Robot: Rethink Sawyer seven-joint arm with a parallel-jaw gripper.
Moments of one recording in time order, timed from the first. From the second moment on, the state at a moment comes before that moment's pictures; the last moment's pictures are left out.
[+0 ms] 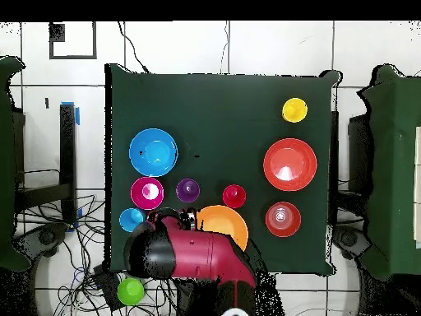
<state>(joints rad) -0.07 -1.00 -0.05 2.11 -0.04 0.34 1.59</state>
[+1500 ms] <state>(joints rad) -0.17 -0.72 -0.10 2.04 -0.16 0.15 1.59</state>
